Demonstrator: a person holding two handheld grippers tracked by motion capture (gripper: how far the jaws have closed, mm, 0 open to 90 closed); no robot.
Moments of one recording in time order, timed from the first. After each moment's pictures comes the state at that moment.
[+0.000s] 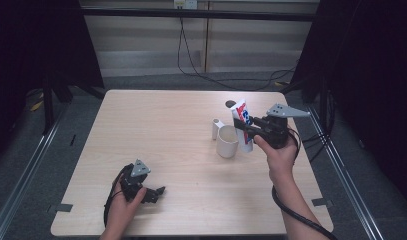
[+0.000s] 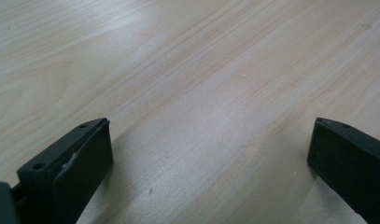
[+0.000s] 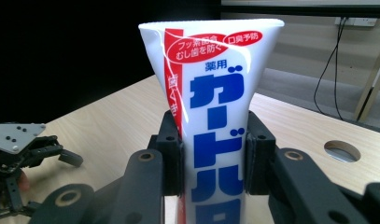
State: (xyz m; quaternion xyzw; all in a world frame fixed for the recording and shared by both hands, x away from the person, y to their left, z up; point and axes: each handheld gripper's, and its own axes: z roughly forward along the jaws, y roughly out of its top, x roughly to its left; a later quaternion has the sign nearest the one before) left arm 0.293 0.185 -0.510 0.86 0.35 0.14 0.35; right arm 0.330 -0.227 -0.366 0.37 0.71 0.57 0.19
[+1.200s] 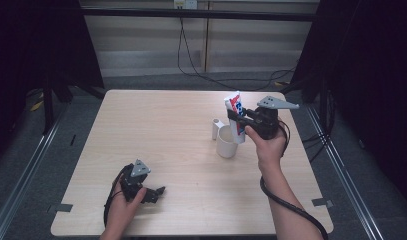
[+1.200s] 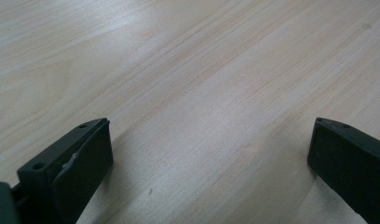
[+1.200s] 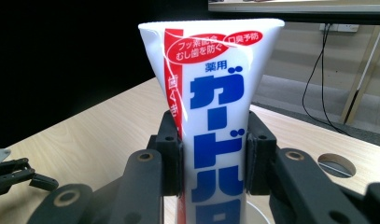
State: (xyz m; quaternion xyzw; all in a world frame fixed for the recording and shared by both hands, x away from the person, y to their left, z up) left arm 0.293 0.184 -0.510 0.86 0.35 0.14 0.35; right arm 0.358 -0.210 -0.368 0.38 0.70 0.56 0.21
